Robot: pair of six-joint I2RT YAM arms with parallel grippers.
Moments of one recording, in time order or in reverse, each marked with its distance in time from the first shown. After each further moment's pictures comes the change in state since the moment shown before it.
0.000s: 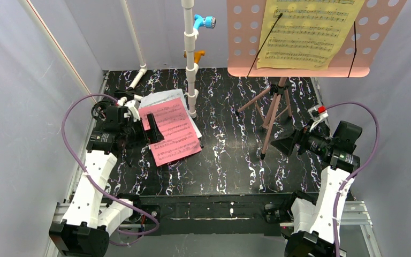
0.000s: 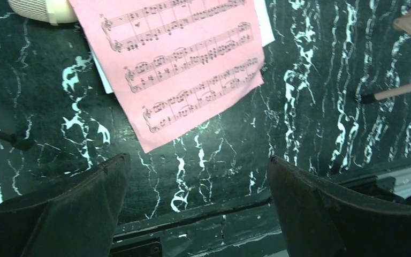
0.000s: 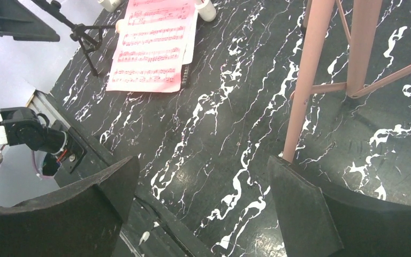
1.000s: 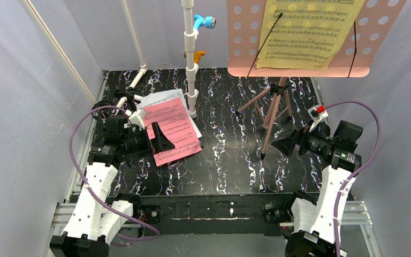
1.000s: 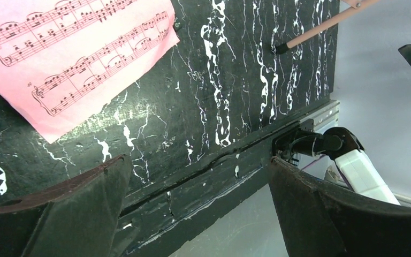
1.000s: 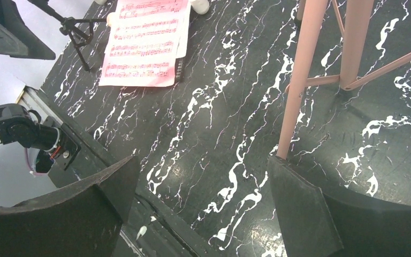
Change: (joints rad) left arm 0.000 -0.129 -0.140 0.070 0.346 -0.089; right arm 0.000 0.013 0.036 -0.067 0.037 -0.052
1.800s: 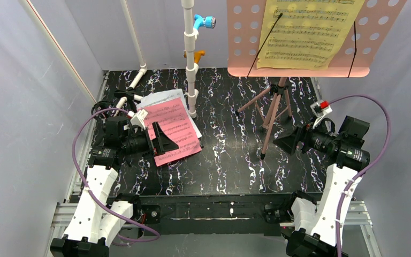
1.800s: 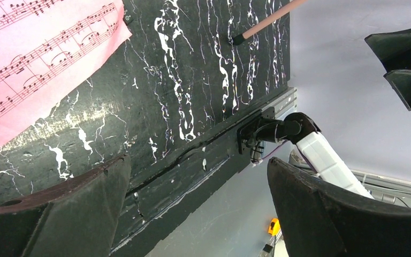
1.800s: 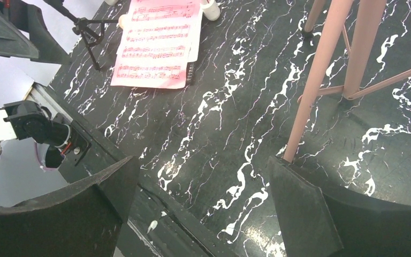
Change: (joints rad) left arm 0.000 -0.032 -0.048 0.082 0.151 -0.092; right arm 0.000 0.029 0.152 -0.151 -0.006 -0.050
